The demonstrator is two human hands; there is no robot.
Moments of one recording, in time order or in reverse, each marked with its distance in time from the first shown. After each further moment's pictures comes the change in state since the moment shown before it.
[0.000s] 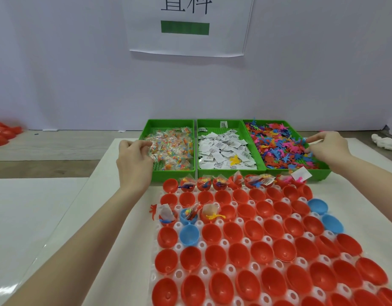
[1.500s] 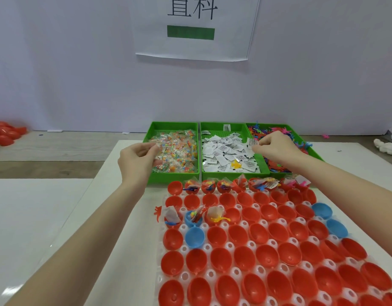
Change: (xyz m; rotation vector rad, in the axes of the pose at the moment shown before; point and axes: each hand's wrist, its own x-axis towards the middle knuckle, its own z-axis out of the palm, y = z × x) left_hand 0.001 0.007 -0.013 -0.531 -0.114 -0.277; right_hand -0.038 -0.064 0.039 -0.112 -0.305 -0.444
